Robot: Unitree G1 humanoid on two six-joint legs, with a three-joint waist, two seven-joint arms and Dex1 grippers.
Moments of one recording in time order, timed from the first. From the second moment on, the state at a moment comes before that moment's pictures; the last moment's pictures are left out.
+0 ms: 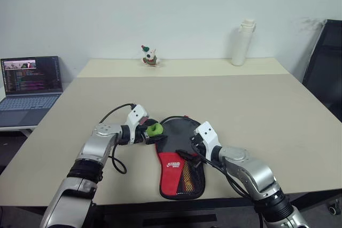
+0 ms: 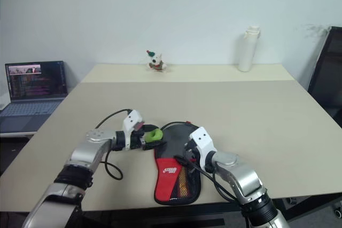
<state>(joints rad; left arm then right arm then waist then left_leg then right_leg) -0.70 0.55 -0.12 0.56 -0.16 0.22 -1.05 -0.44 -0.22 0.31 -0.19 0.25 0.79 0.43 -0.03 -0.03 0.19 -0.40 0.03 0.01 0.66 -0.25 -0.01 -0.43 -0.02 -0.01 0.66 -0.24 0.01</state>
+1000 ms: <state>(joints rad) -0.72 0.51 -0.08 0.60 -0.11 0.19 -1.03 -0.53 -0.12 0.38 0.01 0.11 0.63 0.41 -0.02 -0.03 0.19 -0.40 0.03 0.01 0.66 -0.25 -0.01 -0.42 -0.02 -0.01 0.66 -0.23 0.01</state>
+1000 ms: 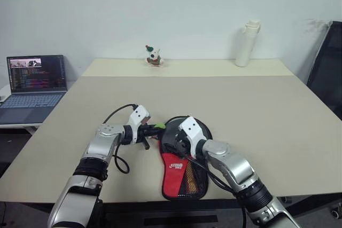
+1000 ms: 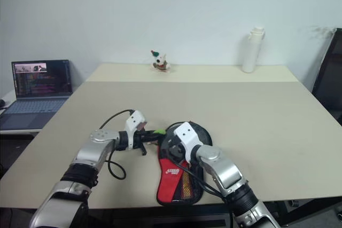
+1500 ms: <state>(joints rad) -1.01 0.41 -0.13 1.11 0.07 -0.02 -0.75 -0.44 -0.14 0.38 -0.07 0.09 0.64 0.41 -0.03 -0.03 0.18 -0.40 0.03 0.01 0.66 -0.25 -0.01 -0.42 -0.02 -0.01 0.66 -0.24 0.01</state>
